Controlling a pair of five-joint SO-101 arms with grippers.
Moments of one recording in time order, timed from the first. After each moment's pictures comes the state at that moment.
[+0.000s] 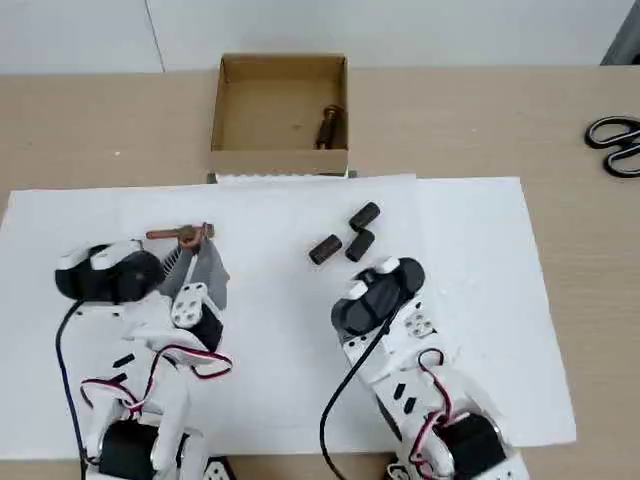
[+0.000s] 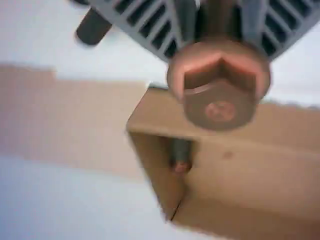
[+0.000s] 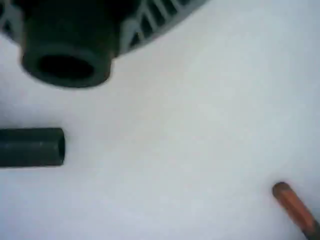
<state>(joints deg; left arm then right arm) 6.5 -103.4 80.3 45.4 25.5 -31.6 -102.6 81.7 58.8 3.7</state>
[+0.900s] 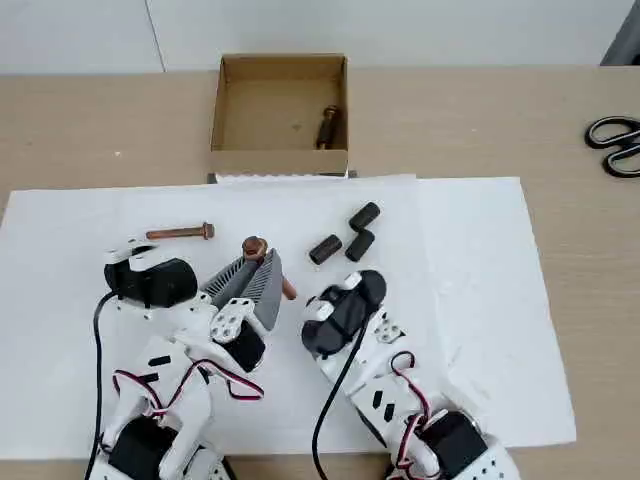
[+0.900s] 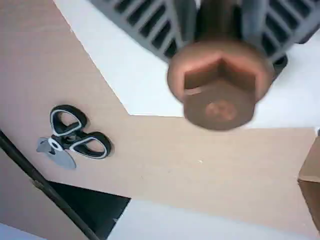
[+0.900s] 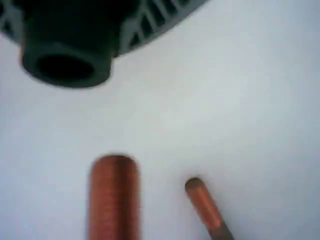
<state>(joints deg) 24.3 -103.4 81.4 43.2 33.7 -41.2 -102.6 87.2 51.6 3.7</state>
